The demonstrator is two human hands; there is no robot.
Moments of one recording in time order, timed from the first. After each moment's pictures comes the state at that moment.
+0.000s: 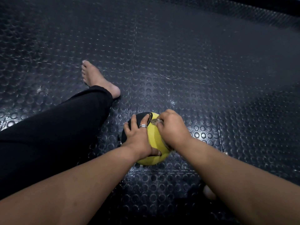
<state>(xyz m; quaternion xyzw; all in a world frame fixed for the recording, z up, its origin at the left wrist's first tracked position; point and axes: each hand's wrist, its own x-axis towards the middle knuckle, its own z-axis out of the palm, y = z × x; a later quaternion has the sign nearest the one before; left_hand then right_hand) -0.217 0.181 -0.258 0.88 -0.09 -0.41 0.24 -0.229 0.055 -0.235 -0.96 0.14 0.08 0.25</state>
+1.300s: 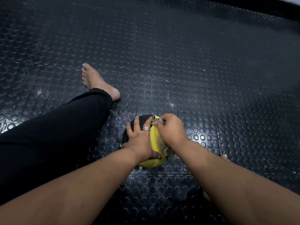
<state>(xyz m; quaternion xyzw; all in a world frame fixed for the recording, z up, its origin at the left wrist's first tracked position) -0.216 0.176 -0.259 0.88 -0.12 -0.41 0.22 -0.226 0.054 -0.250 -0.91 0.26 0.08 0.31</state>
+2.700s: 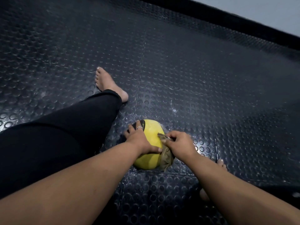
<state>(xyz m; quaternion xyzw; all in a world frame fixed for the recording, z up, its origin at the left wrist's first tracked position) -0.215 0.208 -0.249 0.88 -0.04 -0.42 0.21 -0.281 0.069 -0.221 -0.88 0.28 0.15 0.36</state>
